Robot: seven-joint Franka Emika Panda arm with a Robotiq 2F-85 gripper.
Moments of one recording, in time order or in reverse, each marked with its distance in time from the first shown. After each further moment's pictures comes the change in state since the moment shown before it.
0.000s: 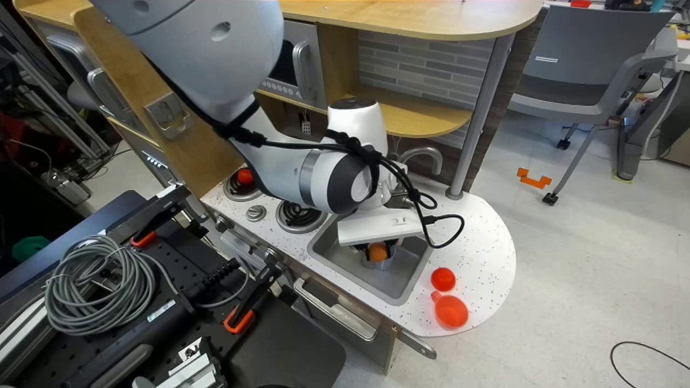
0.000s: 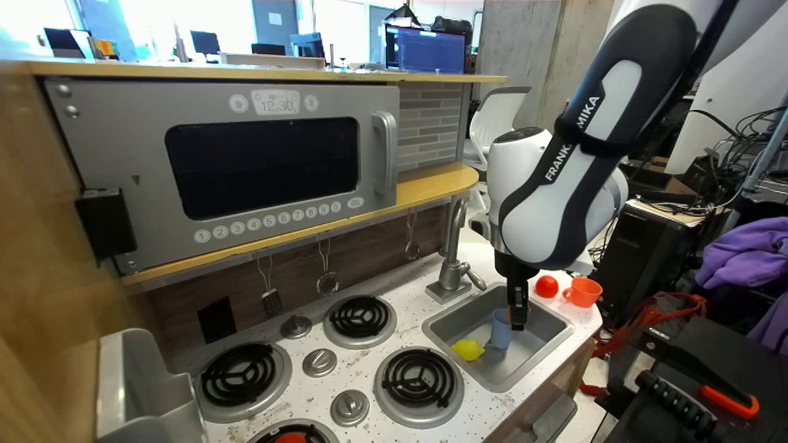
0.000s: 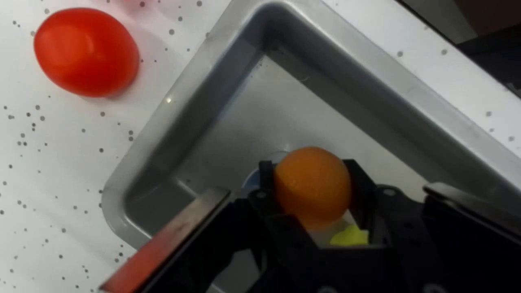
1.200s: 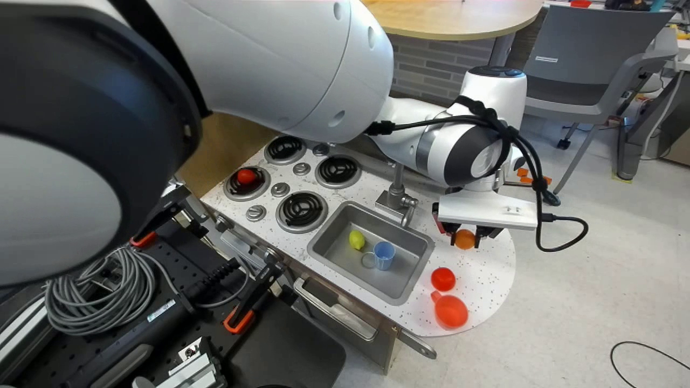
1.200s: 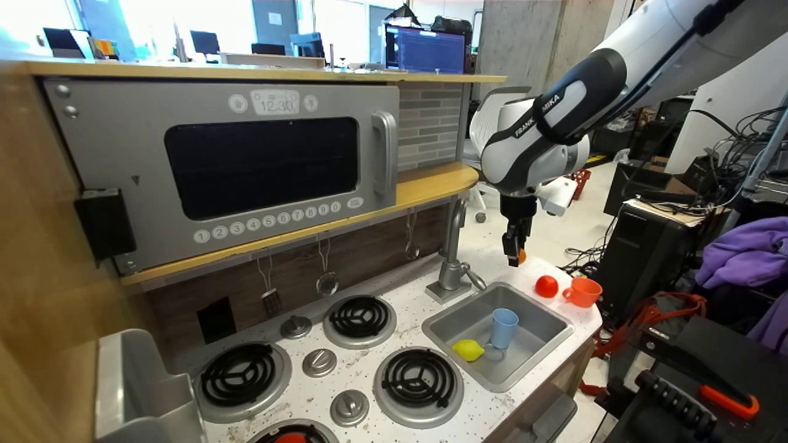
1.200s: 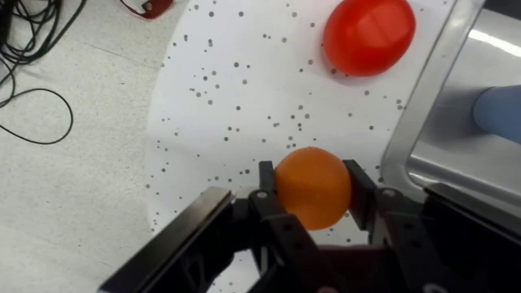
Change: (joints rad) arm -0.198 0.339 0.069 0.832 0.173 -0.470 -0.035
